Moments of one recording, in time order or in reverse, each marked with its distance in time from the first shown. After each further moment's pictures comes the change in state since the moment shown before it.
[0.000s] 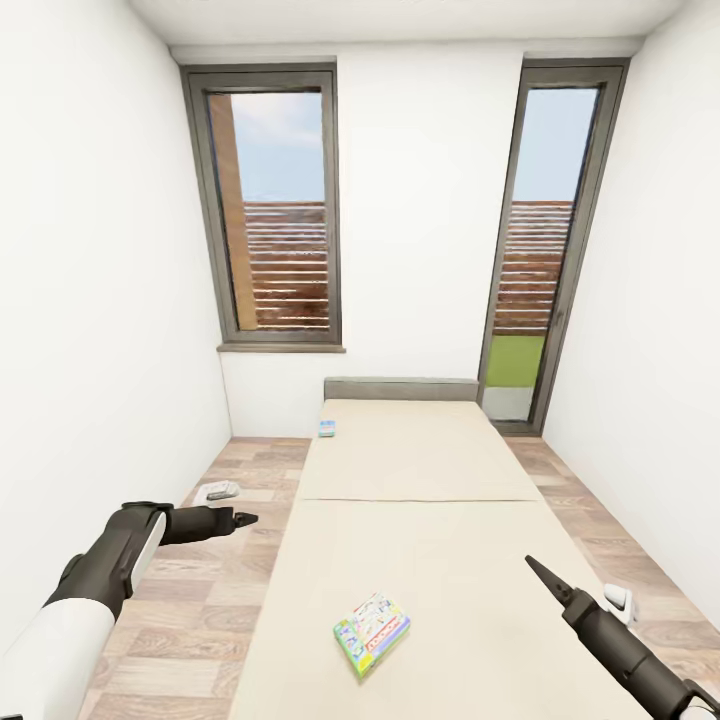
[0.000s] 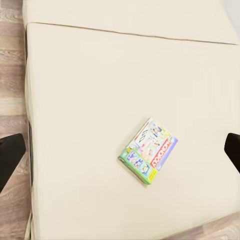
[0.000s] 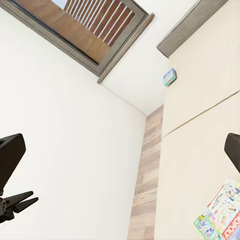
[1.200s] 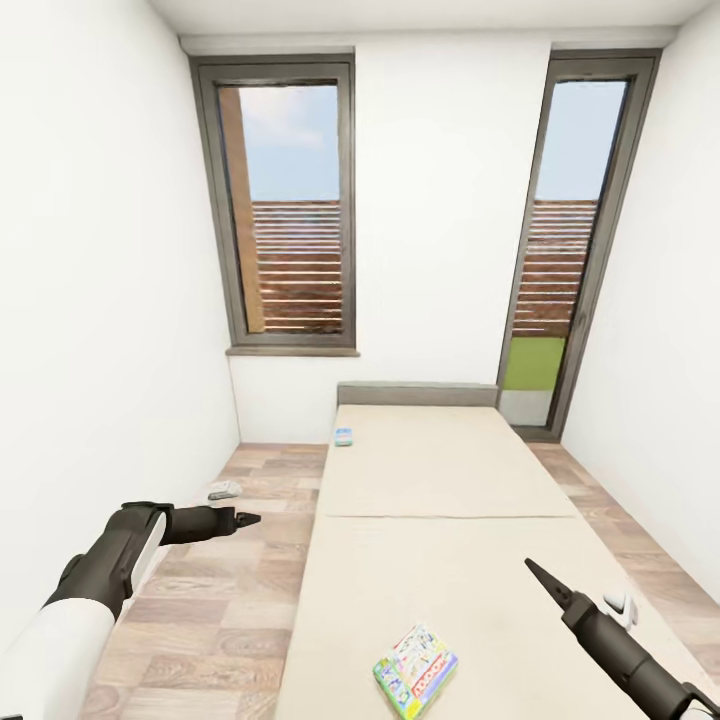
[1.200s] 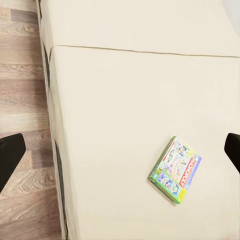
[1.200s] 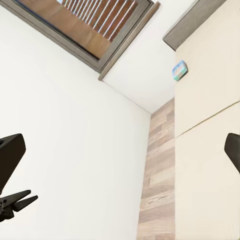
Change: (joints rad) left arm 0.000 0.000 -0.001 0.000 0.000 0.000 -0.036; right arm -0.001 -0.001 -0.001 0.021 0.000 0.002 0.001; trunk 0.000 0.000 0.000
